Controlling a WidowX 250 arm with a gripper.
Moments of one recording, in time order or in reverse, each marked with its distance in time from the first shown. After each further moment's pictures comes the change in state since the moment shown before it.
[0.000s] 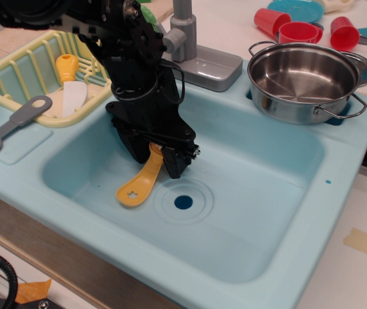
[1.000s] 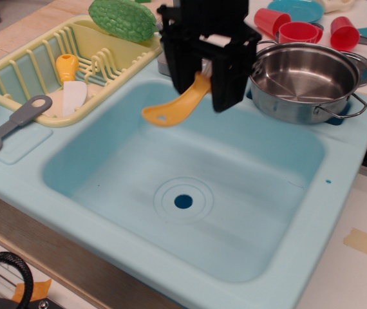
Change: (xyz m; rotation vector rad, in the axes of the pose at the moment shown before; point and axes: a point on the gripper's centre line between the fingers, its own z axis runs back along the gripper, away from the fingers) arm 0.042 -0.058 0.097 -0.057 0.176 -0.222
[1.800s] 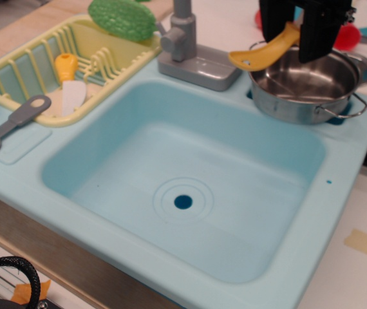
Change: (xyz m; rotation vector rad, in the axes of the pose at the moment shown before) arm 0.081 -0.025 0.003 0.000 -0.024 -0.244
